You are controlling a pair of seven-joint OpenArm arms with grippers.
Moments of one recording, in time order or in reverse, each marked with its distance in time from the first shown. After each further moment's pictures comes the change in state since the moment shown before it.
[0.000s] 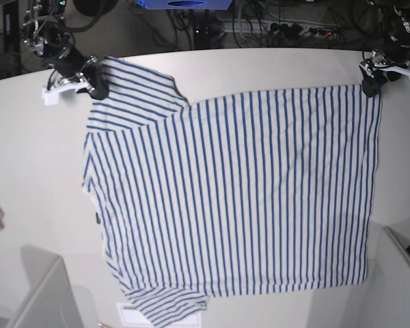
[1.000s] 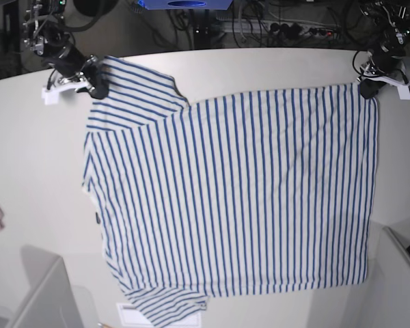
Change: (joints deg) left arm -2.6 -0.1 4.6 -1.7 0.3 -0.2 0.9; right arm -0.5 0.0 0.0 0.5 -0.2 0.0 0.1
